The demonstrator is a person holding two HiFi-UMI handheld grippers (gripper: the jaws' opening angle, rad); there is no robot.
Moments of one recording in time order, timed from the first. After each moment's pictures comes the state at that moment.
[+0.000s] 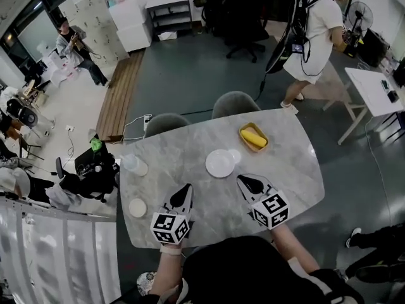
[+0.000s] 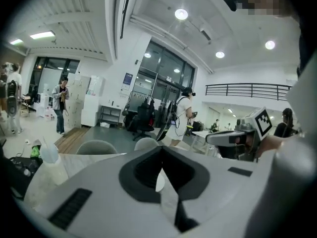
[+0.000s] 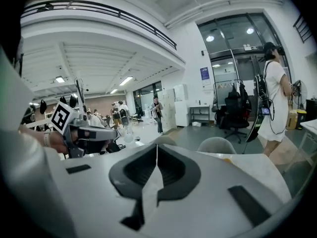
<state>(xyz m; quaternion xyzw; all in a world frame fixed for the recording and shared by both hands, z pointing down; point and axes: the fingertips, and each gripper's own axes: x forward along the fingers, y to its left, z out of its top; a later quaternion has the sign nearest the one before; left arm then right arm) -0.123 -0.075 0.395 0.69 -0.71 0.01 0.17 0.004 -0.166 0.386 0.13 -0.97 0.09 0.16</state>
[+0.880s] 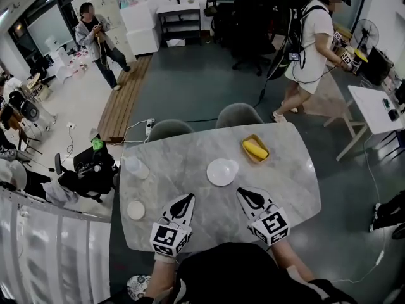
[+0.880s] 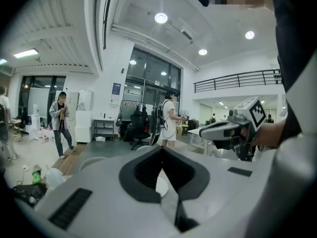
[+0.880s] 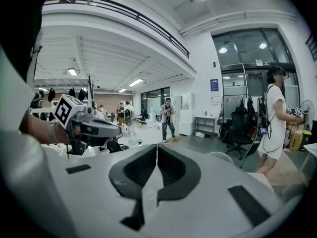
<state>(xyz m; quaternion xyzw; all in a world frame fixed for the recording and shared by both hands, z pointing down) -0.108 -0.059 0.359 0.72 -0.69 0.05 0.08 0.001 -0.140 0.352 0.11 -0.98 0.01 0.14</state>
